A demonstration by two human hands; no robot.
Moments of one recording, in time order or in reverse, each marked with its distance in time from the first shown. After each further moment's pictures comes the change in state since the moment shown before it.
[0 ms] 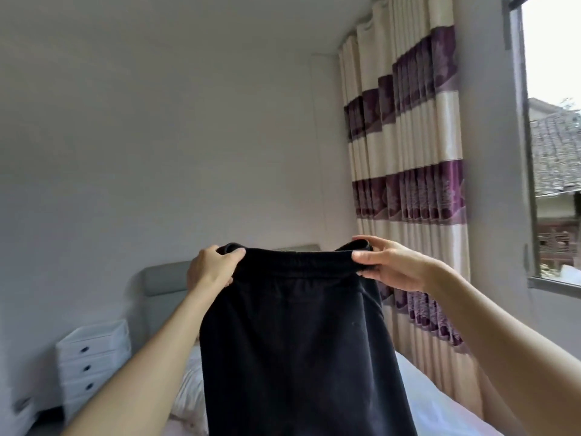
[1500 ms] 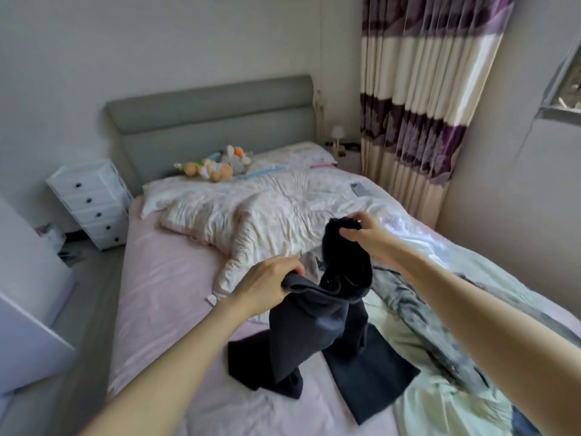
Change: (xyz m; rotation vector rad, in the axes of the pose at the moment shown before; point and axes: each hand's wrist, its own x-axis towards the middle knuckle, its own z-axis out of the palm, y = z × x) left_hand -0.215 -0.189 0.121 0.147 -0.768 0.609; right_hand -0.075 0.257 0.032 -0.425 0.320 0.426
